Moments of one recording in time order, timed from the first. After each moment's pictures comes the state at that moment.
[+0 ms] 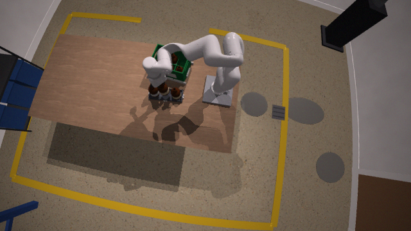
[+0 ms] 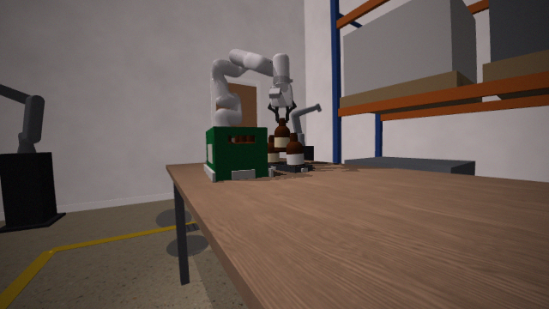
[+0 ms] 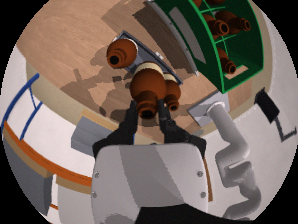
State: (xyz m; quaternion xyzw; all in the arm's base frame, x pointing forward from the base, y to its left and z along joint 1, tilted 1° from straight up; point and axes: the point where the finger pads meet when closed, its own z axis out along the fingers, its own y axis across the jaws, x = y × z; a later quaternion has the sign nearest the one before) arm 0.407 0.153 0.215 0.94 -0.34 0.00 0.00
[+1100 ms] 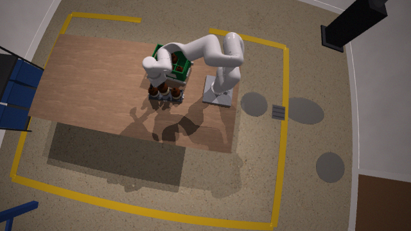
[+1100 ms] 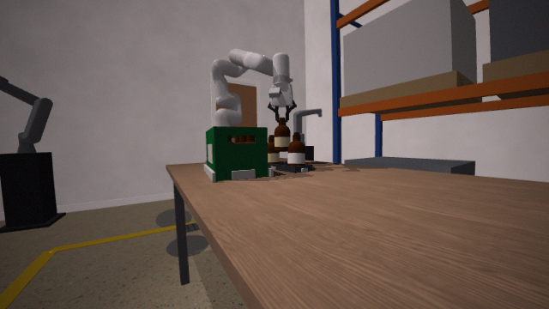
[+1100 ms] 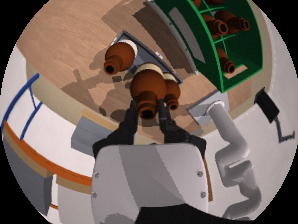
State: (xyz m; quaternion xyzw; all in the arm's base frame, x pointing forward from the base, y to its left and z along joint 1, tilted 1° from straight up) arm 0.406 0.153 0.218 0.94 -0.34 0.00 0.00
